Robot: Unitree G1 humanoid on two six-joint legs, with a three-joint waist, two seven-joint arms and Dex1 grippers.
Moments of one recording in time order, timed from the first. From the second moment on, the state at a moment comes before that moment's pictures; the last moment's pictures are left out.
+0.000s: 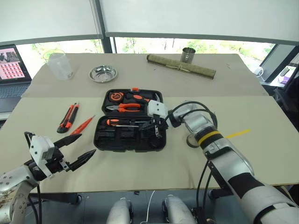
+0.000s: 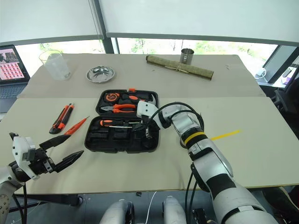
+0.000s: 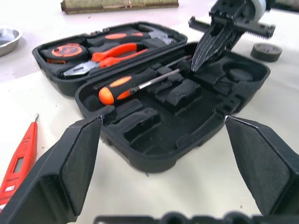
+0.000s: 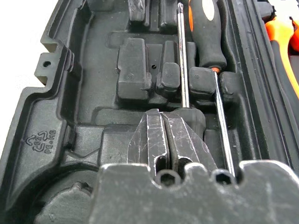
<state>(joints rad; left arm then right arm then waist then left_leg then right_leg) 0.26 0.71 0.45 -0.24 -0.60 0.18 -0.99 -1.04 -0.21 0.38 0.82 -0.04 0.06 1.24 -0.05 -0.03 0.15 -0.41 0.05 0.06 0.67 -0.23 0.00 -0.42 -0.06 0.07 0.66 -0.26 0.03</state>
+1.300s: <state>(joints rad) 0.32 0.67 0.50 -0.39 -0.65 0.31 -0.88 -0.93 -0.12 0.14 0.79 0.15 0.03 1.24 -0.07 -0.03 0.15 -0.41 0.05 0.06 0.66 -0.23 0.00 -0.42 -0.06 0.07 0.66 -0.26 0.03</state>
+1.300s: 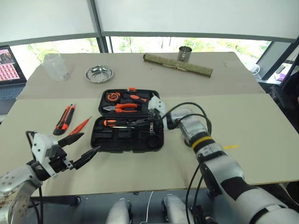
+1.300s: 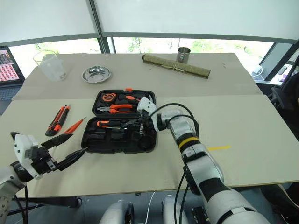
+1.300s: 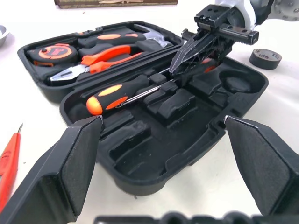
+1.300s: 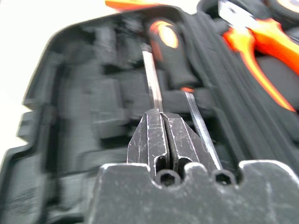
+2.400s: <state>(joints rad) -0.27 1.00 0.22 -0.01 -0.56 0.84 -0.65 -0.30 -0.41 -0.05 -0.13 0.49 -0.02 1.10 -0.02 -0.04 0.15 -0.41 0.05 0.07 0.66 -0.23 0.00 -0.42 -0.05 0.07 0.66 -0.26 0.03</state>
